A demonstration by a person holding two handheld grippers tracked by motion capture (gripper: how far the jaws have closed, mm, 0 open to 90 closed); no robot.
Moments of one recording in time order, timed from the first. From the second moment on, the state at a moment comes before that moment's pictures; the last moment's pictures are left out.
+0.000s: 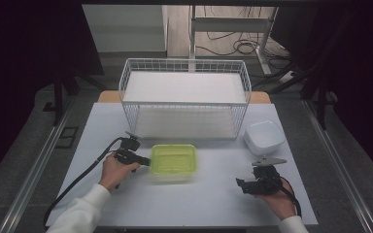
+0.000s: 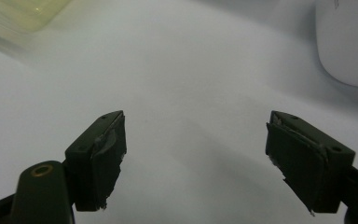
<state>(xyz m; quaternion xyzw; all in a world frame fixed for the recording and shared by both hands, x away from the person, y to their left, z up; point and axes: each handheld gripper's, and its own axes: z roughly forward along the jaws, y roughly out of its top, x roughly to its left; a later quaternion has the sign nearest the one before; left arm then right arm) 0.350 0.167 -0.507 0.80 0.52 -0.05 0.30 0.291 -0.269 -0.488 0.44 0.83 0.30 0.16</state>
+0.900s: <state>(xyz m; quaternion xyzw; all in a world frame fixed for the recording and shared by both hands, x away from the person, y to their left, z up) 0.309 0.183 -0.470 0.78 0.51 0.04 0.37 0.293 -0.271 -0.485 0.44 0.83 0.31 0.16</state>
